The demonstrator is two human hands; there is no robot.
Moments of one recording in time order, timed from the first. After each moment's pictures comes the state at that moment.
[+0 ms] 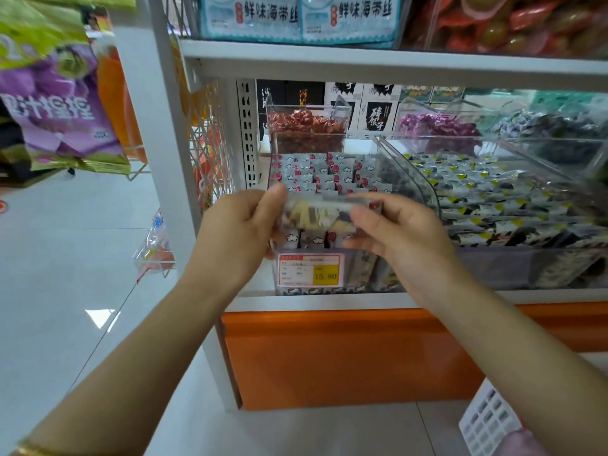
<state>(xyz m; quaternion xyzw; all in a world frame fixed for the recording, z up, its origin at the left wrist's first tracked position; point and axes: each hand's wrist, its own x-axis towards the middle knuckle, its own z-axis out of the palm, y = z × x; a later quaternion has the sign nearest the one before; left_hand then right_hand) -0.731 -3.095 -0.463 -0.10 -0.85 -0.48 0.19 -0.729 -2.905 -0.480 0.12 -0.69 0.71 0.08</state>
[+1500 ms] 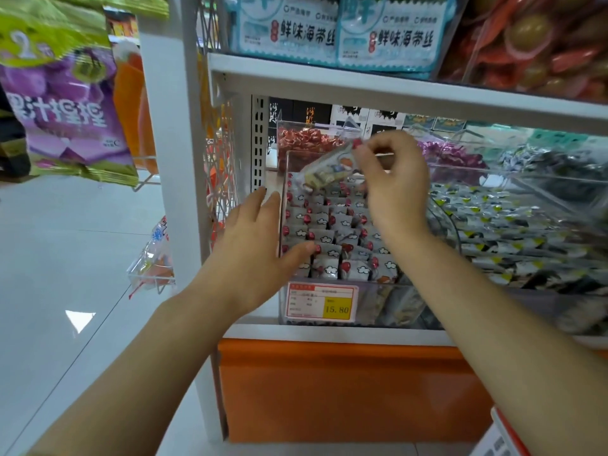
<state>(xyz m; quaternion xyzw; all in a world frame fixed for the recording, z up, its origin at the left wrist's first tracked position) -0.767 -3.105 -0.480 -0.13 -0.94 -0.27 0.18 -0.807 -2.943 -0.433 0.12 -0.76 0.52 0.38</state>
